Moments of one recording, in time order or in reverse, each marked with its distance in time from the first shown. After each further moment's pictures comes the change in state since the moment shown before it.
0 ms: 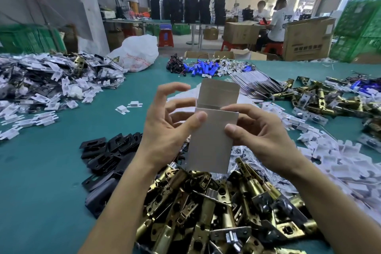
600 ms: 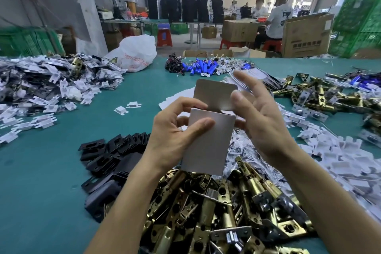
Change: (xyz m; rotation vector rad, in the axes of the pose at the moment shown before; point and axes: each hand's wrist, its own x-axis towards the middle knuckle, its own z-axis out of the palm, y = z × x) left_hand -0.002 -0.002 0.009 0.110 -0.025 -0.071; right_hand 0.019 -0.008 0.009 0.074 0.146 -0.038
